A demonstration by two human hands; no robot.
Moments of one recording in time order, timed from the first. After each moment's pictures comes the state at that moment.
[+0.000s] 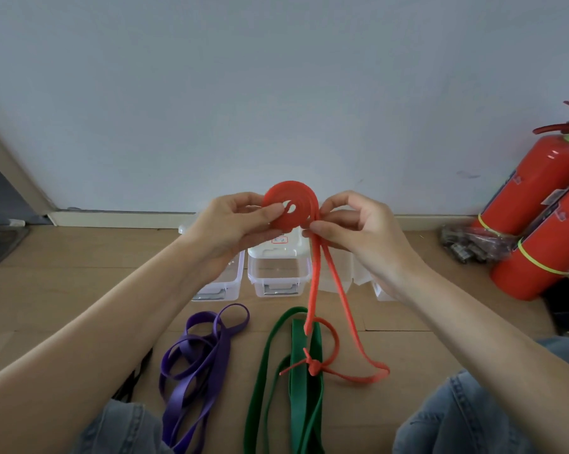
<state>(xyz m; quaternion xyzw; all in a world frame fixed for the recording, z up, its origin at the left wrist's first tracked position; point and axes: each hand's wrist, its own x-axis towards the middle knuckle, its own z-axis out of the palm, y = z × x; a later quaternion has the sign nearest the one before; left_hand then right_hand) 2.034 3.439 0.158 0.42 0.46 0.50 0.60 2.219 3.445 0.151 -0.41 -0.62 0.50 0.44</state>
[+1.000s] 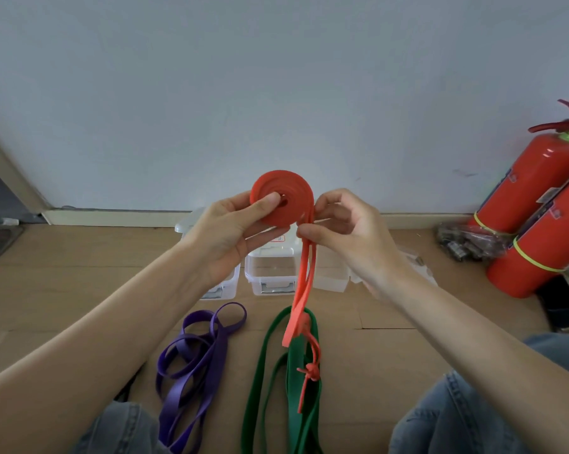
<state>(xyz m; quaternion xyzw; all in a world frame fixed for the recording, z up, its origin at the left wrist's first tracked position) 2.039 3.437 0.153 0.36 0.41 0.53 0.65 2.213 3.442 0.144 -0.41 -0.64 0.47 0.45</state>
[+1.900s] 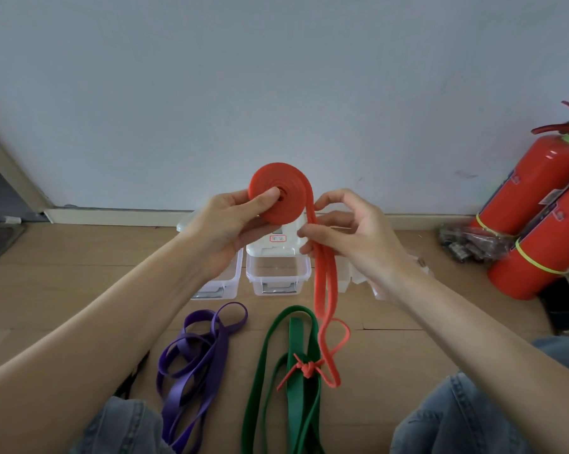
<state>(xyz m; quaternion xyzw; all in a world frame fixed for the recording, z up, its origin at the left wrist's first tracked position) 2.035 3.444 0.157 0.37 0.46 0.52 0.62 2.216 3.440 0.151 -0.39 -0.61 0.54 0.44</state>
